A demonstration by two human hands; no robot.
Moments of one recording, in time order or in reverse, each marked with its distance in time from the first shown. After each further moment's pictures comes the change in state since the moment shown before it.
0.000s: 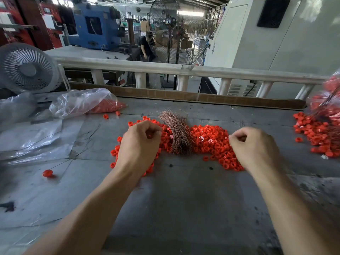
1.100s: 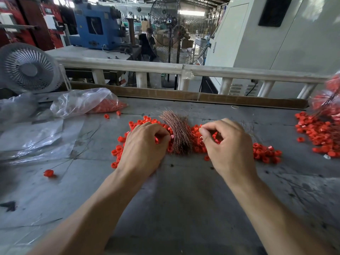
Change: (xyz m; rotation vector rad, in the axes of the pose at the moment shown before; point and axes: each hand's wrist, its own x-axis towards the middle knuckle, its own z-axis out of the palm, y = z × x) left_hand -0.002 0.000 0.001 0.238 -0.022 0.279; right_hand -0.034 -0.045 0.011 0.324 0.172 -0.512
